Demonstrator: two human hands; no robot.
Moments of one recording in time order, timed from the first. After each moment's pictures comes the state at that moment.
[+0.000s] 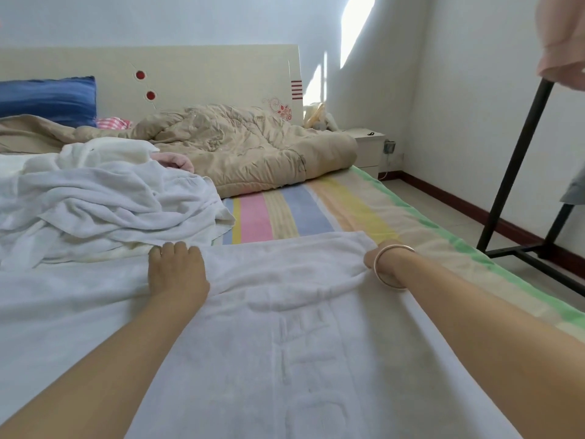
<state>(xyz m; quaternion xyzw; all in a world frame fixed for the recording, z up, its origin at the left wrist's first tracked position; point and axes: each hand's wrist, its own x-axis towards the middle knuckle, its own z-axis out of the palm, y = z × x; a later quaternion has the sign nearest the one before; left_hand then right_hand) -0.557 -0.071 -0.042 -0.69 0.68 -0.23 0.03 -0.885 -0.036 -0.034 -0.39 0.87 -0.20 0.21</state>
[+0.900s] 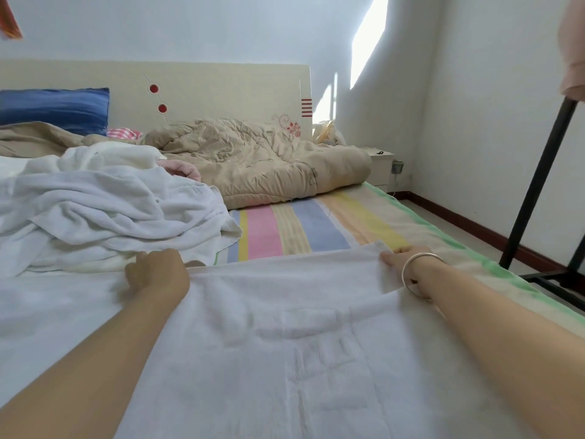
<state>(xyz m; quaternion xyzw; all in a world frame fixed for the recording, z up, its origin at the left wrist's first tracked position) -0.529 -0.133 -0.050 -0.79 0.59 -0.12 -0.07 -0.924 -0.089 -0.055 -0.38 0.83 -0.34 0.25</state>
